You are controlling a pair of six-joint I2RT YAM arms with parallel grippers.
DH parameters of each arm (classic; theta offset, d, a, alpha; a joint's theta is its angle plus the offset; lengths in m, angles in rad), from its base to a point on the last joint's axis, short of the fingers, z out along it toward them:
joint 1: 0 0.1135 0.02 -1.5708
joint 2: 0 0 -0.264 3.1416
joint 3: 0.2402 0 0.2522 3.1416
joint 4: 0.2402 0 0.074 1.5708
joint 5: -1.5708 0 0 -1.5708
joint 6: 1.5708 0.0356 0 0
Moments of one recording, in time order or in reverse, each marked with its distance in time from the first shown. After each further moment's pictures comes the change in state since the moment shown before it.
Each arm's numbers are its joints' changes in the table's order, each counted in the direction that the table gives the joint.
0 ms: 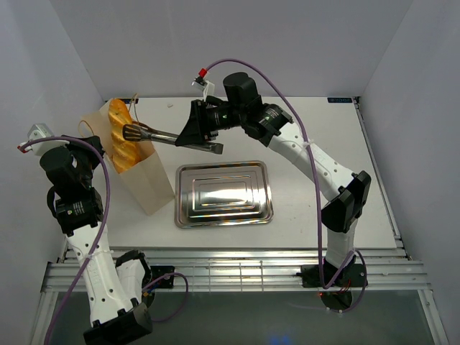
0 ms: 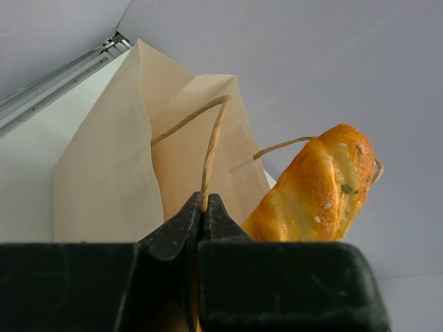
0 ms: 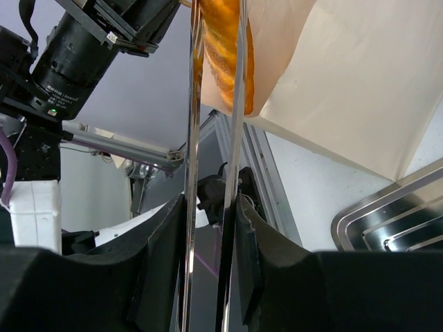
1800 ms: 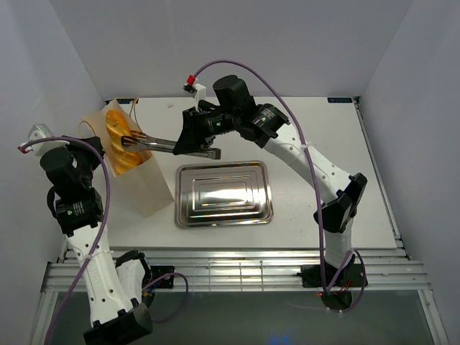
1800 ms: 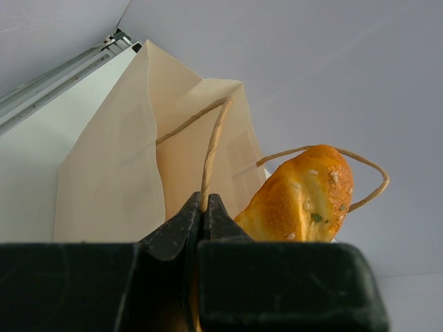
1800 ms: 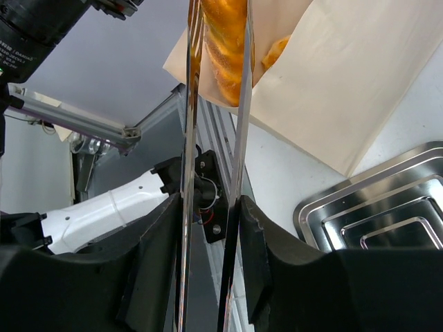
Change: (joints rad) left arm 0.000 -0.002 0.000 0.010 0.000 -0.001; right arm 0.061 0.053 0.158 0.207 -0.085 -0.232
